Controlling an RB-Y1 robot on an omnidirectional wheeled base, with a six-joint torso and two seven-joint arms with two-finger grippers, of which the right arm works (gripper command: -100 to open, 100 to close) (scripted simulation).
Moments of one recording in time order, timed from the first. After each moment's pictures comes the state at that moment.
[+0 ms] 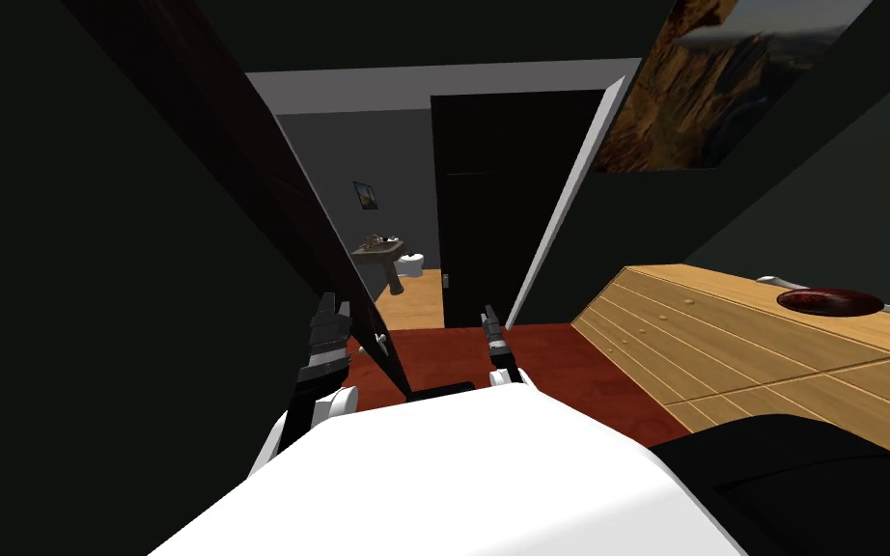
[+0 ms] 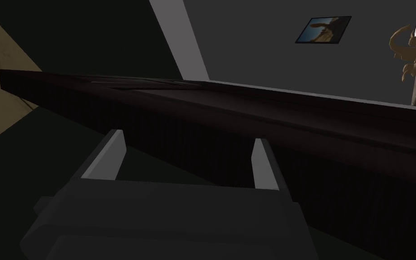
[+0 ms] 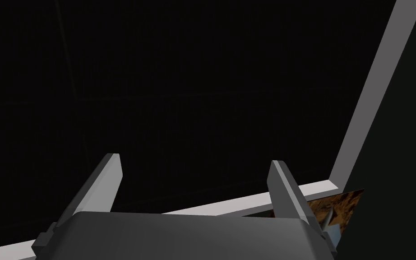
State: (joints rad) arm 0.34 -0.10 0.08 -1.52 -0.06 -0.65 0.03
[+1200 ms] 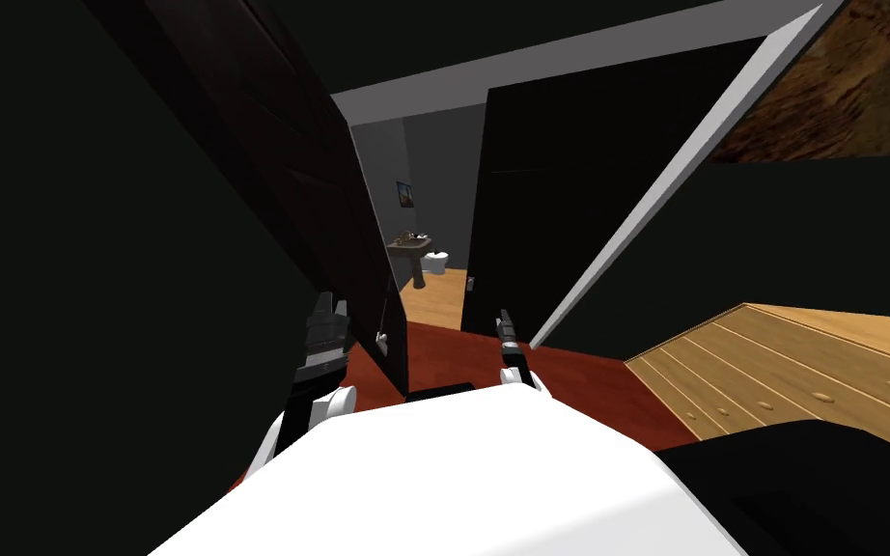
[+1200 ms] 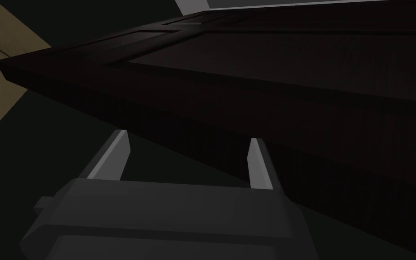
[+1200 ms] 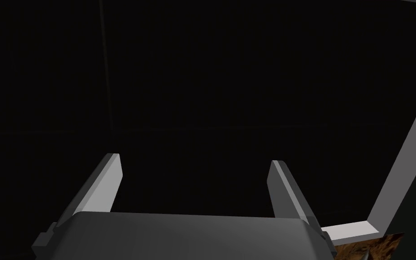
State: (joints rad) arm 0.22 -0.14 -0.08 -1.24 -0.16 -0.71 0.04
